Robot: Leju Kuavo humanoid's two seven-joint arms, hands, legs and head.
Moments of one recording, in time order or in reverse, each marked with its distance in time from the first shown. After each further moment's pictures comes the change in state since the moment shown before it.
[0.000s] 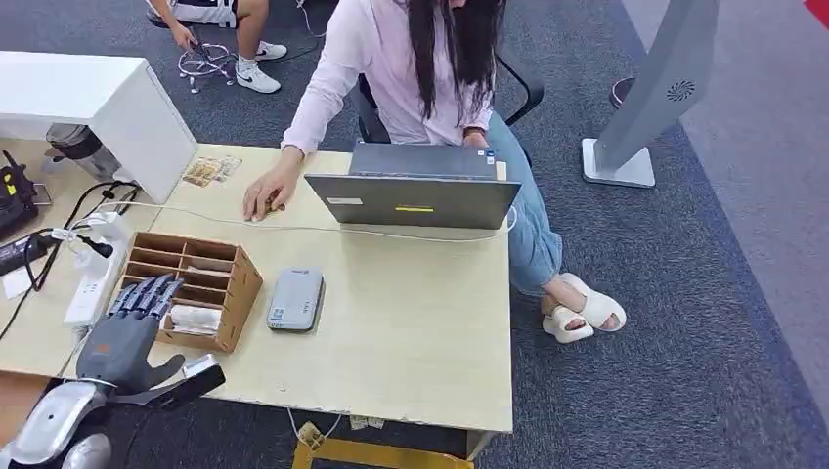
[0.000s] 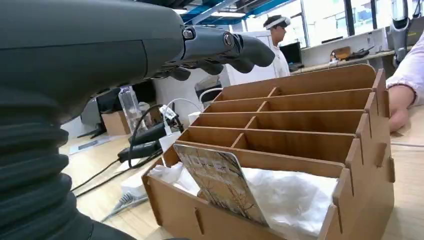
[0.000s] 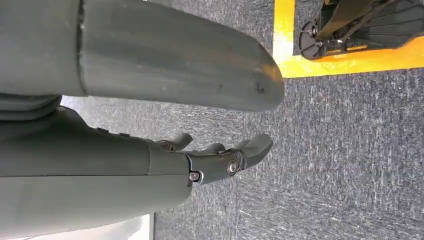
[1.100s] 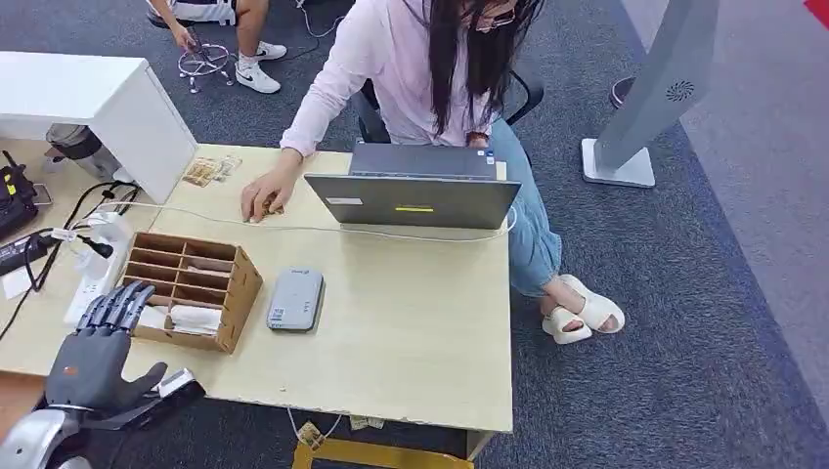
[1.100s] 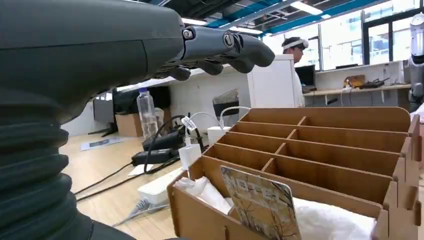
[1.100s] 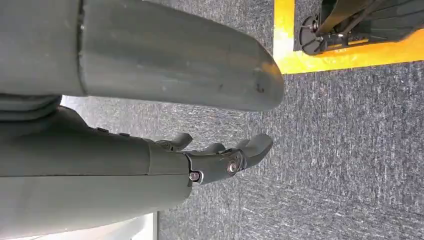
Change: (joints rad) left arm 0.089 -0.092 0.149 -0.062 0.008 0.101 -0.117; right arm 0.000 -0.003 0.011 0.000 -0.018 -0.018 0.005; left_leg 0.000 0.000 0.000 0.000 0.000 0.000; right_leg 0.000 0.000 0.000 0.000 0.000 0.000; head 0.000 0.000
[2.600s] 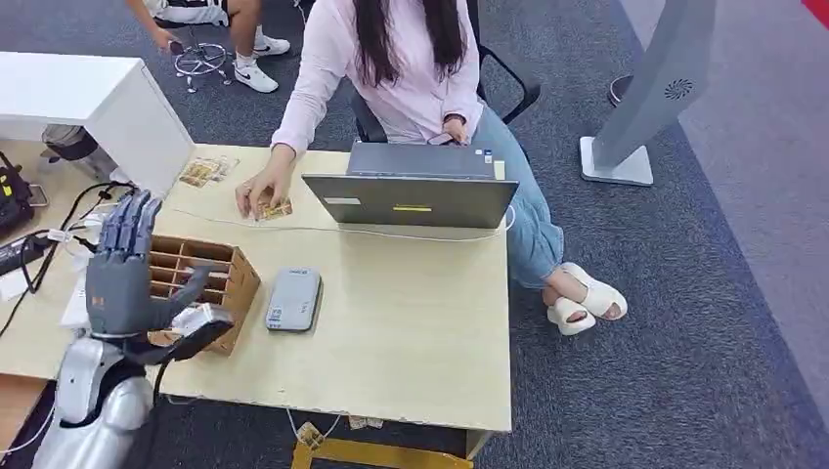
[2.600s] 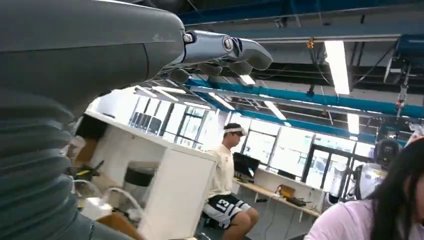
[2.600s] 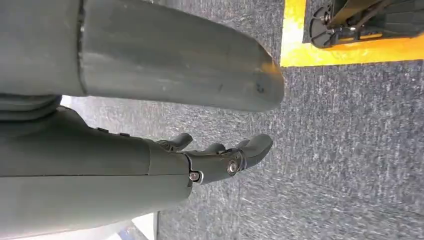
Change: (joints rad) left arm -0.240 -0.007 -0.203 0.083 0.188 0.357 -0.110; right arm 0.001 -0.012 0.079 0.000 -0.018 -0.006 0.021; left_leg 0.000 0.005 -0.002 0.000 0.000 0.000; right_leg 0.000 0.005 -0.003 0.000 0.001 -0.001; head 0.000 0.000
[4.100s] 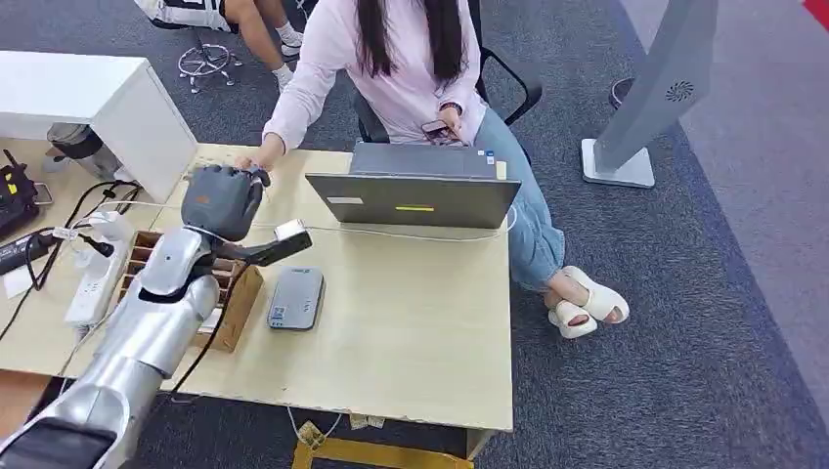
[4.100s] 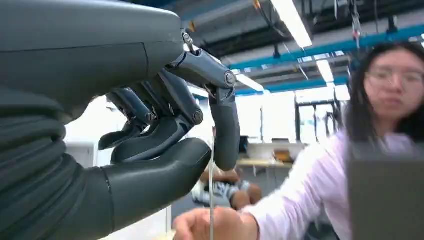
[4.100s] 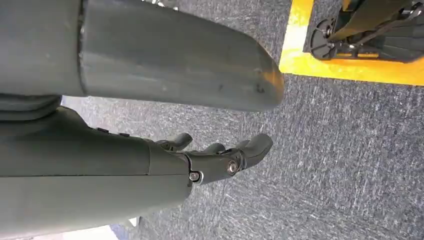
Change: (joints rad) left arm -0.671 -0.051 -0.312 0.620 -0.274 -0.137 0.187; right arm -0.015 -0.009 0.135 0.000 -0.014 0.054 -0.003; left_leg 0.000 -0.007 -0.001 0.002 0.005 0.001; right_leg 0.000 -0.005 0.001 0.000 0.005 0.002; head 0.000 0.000
